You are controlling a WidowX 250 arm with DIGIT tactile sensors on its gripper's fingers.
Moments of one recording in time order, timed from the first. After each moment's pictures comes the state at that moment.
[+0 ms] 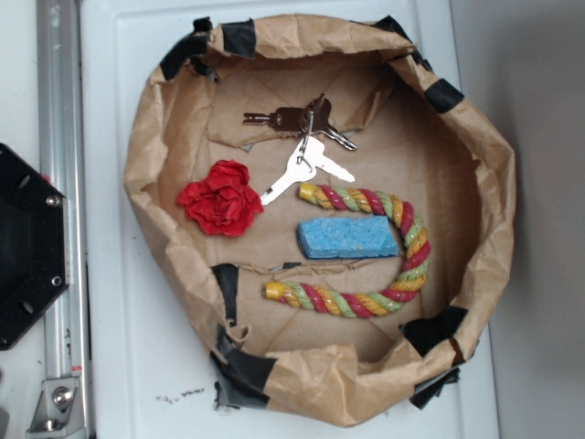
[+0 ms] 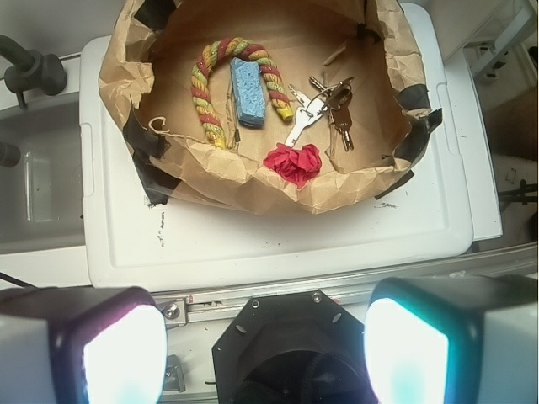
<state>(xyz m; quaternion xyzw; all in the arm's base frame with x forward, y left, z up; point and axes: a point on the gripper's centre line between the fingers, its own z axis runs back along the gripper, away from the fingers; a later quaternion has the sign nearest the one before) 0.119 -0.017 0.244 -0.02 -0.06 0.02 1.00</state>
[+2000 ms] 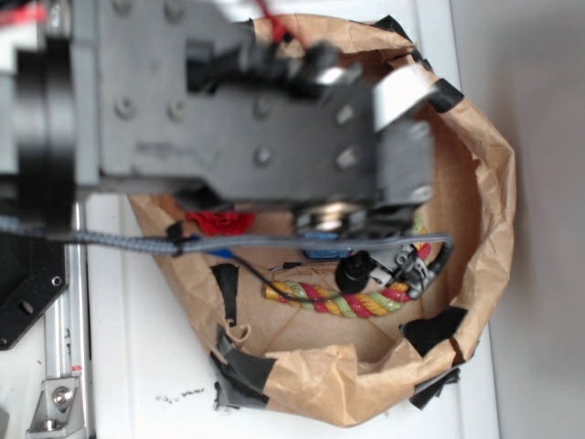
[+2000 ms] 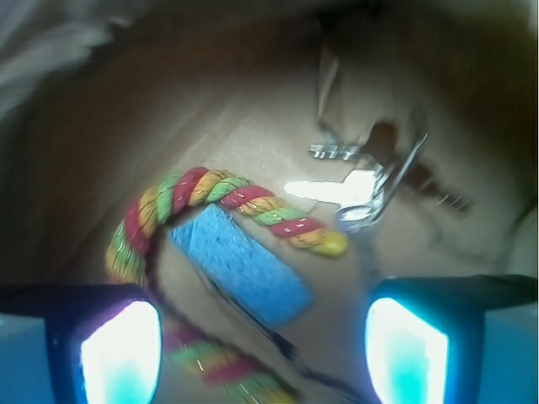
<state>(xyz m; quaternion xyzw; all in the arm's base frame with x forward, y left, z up) 0.275 -0.026 0.093 -0.05 -0.09 0.42 0.90</state>
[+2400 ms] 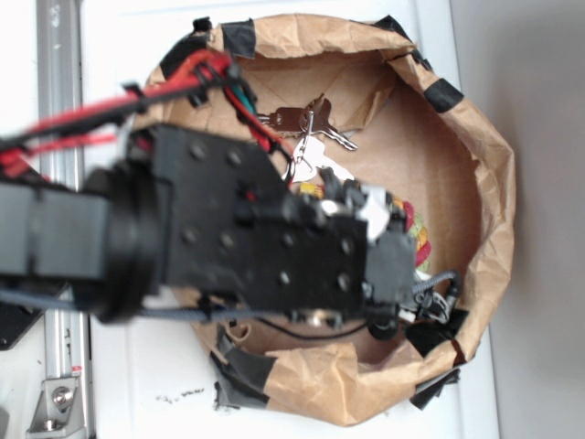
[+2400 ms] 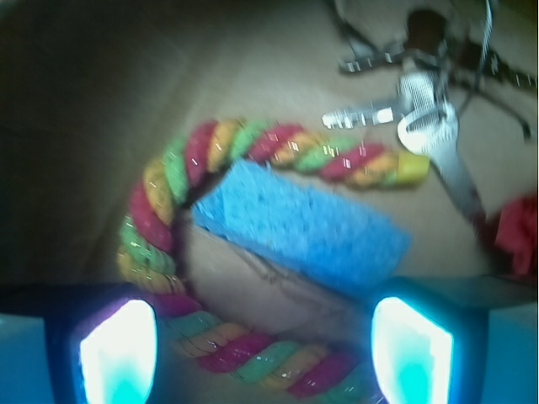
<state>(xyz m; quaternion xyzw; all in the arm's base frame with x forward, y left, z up) 0.282 -0.059 0.066 -0.05 -0.08 0.51 0.85</state>
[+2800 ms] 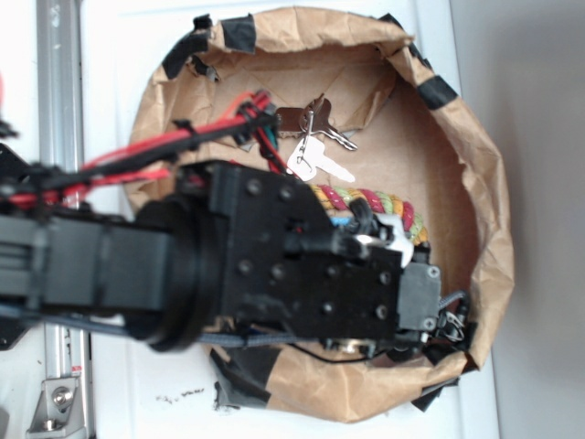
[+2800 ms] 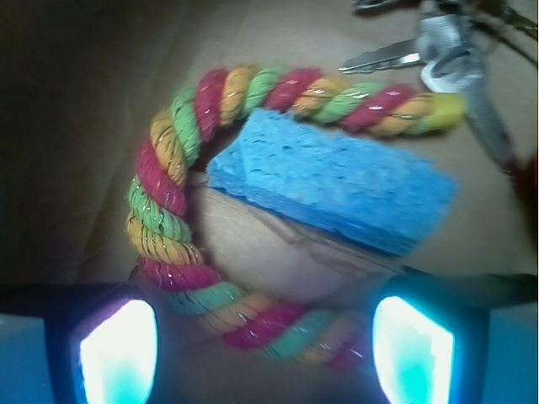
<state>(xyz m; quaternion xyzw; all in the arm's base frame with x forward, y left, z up) 0.292 -0.073 0.055 -0.06 -0.07 0.51 0.86</state>
